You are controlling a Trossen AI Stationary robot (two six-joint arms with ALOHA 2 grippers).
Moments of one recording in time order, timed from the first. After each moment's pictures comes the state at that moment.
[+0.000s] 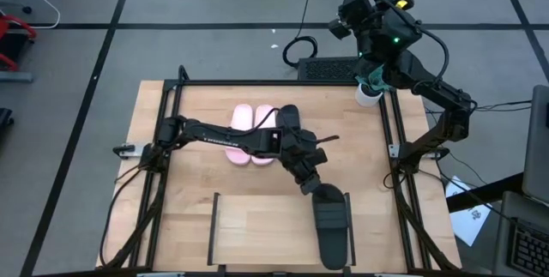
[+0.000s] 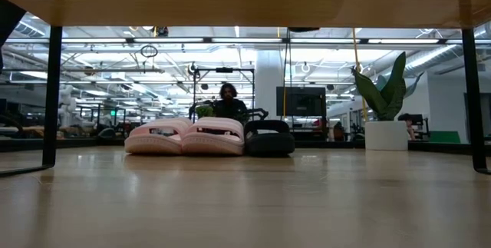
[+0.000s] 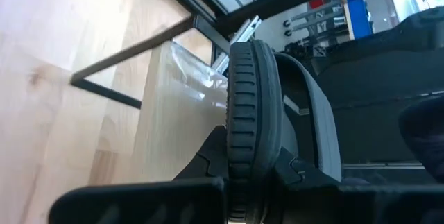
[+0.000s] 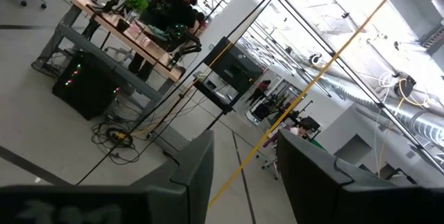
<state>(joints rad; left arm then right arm) -0.07 2.11 1.82 -0.23 0.62 -0.82 -0.31 1.52 1.92 -0.04 1.28 -1.04</state>
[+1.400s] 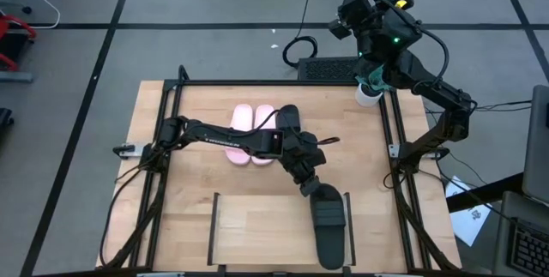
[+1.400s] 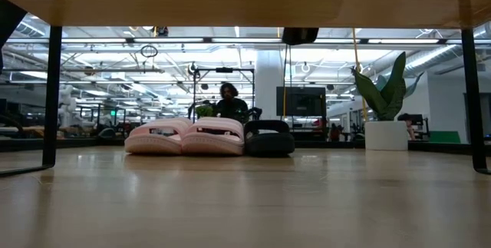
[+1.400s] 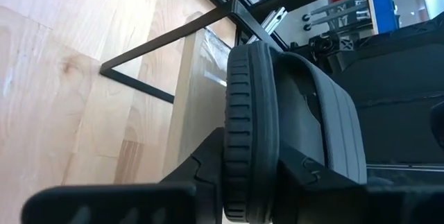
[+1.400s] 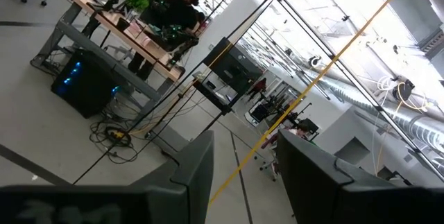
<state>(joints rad) -0.06 2.12 1.82 -0.30 0.58 -0.76 -0.31 1.52 1.92 -0.04 1.28 -1.06</state>
